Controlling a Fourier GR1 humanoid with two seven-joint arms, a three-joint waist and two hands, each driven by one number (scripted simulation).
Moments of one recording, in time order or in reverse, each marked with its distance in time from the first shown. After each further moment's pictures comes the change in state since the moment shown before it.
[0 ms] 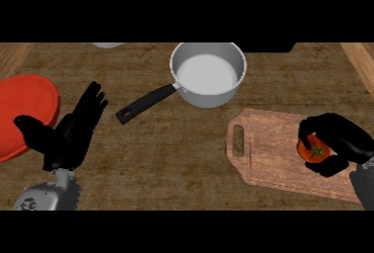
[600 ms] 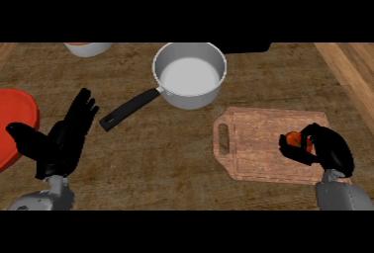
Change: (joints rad) left arm 0.052 0.005 0.025 -0.013 -0.017 0.024 -0.006; right arm 0.069 0.367 -0.234 -0.036 0.027 -0.135 0.740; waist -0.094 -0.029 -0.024
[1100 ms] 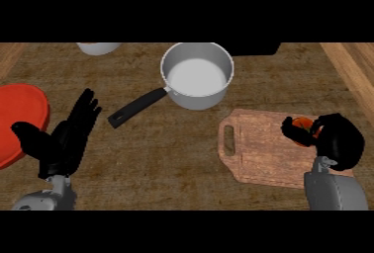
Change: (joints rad) left arm -0.002 -0.002 -0.012 0.004 -0.002 -0.005 0.008; right arm -0.064 0.081 0.047 -0.170 0.177 -0.180 0.533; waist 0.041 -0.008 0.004
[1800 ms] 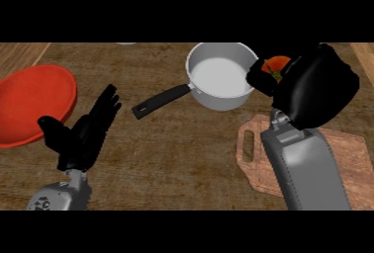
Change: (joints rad) left arm -0.055 -0.028 -0.072 0.024 -0.002 -0.040 0.003; right arm -0.440 0.004 0.327 -0.107 0.388 0.131 0.429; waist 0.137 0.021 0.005
